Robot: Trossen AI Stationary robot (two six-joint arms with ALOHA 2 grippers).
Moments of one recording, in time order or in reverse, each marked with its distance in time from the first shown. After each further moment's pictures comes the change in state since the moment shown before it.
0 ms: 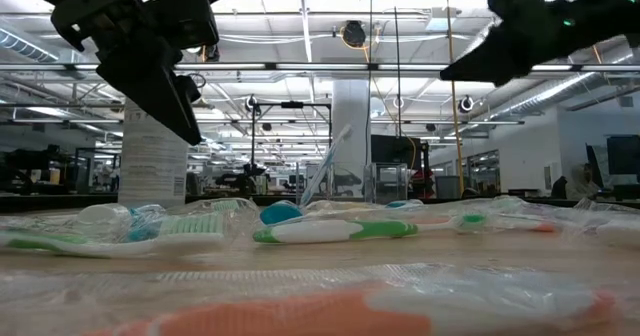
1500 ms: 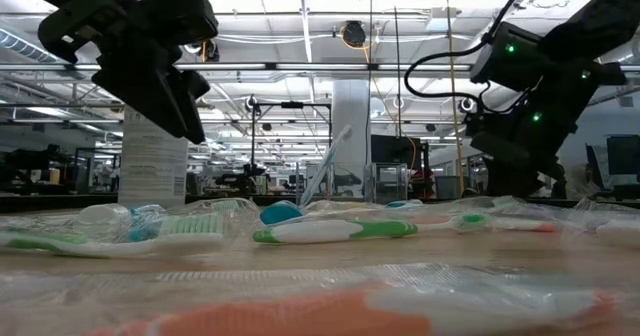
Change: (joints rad) left arm 0.003 0.000 0.000 -0.001 0.001 0.192; right arm -0.172 0.462 -0.002 -0.351 -0.129 0.700
